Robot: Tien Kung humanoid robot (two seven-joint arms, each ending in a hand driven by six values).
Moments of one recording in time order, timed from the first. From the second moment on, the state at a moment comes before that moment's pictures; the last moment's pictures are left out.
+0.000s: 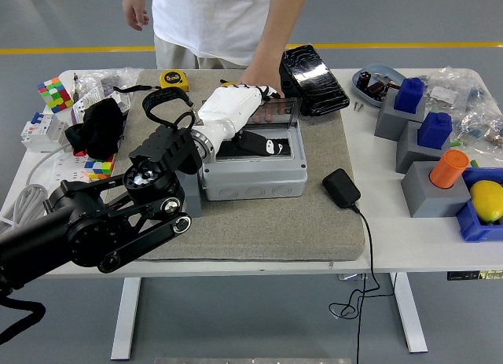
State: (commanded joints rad) left arm -0.82 0.19 -0.50 -1.33 1.85 0.16 0.49; right arm 0.03 -0.38 0.45 0.39 -0.11 -0.10 -0.08
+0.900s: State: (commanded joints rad) left arm -0.77 0.25 -0.49 -1.48 1.69 0.02 0.65; right arm 0.03 -0.37 0.45 0.39 -0.11 -0.10 -0.08
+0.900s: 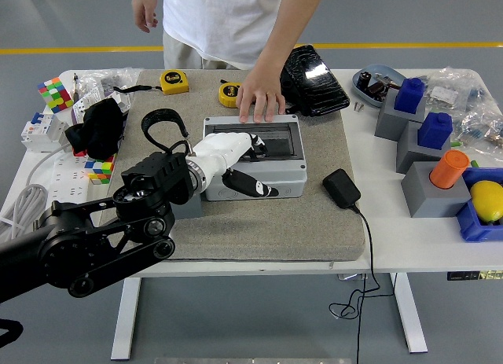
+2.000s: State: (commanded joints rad) left arm -0.24 0.20 -1.25 -1.49 1.64 0.39 0.23; right arm 0.03 -0.37 0.46 0.39 -0.11 -0.10 -0.08
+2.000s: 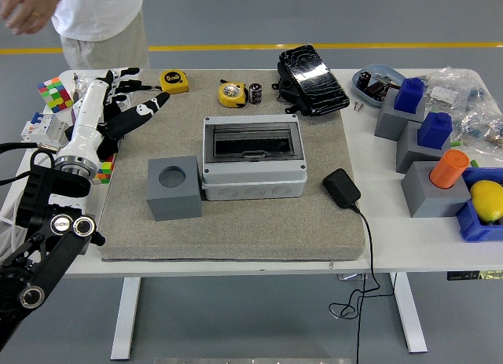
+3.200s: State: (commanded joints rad) left arm -0.16 0.20 -1.29 -1.49 1.53 0.39 0.17; right arm 0.03 -0.37 0.46 0.39 -0.11 -0.10 -0.08
